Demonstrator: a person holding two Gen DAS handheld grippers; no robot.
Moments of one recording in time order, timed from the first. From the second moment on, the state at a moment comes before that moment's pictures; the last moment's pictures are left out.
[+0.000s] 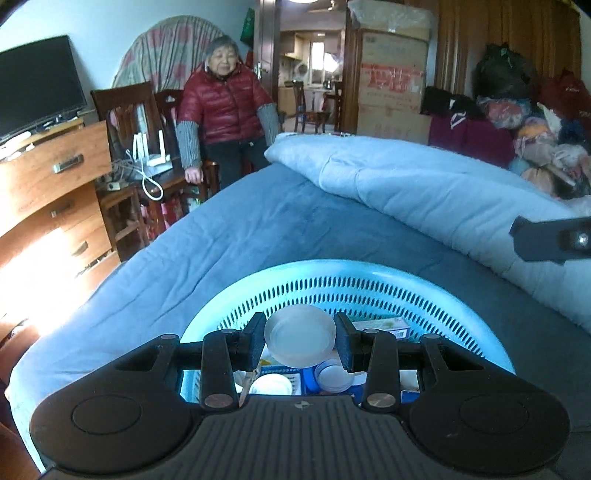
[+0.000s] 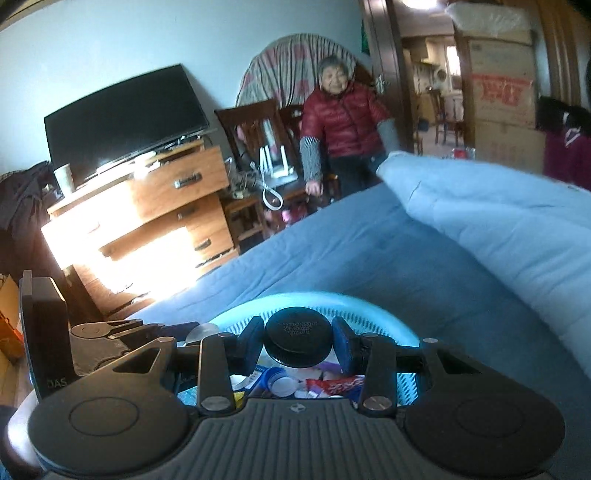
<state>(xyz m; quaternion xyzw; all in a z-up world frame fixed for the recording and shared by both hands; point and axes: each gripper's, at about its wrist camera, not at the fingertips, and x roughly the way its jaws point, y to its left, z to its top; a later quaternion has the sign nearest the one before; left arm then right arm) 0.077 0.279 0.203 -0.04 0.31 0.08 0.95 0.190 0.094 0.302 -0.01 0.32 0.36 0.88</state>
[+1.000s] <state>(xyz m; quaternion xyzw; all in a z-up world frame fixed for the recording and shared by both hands) 0.078 0.281 0.192 -0.03 0.30 0.11 0.95 0.188 0.092 0.291 -0.01 0.29 0.35 0.89</state>
